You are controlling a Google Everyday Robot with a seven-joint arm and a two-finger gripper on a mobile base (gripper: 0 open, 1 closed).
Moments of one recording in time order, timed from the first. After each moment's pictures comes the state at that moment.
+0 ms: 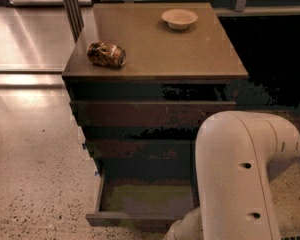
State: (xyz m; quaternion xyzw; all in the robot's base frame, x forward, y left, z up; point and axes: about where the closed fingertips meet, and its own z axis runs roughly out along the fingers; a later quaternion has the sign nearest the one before) arm 0.339 -0.061 0.282 -0.53 0.82 0.17 0.11
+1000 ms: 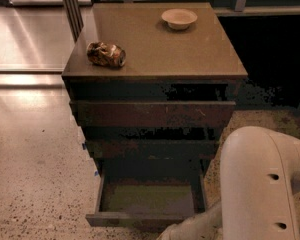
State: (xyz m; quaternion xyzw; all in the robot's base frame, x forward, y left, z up) arm 0.337 -0.025 0.266 -0.50 0.82 0.22 0.15
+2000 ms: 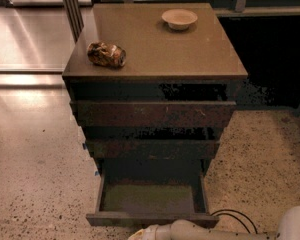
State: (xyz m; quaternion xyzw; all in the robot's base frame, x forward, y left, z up) arm 0.363 0.080 0.239 -0.50 0.73 0.36 0.28
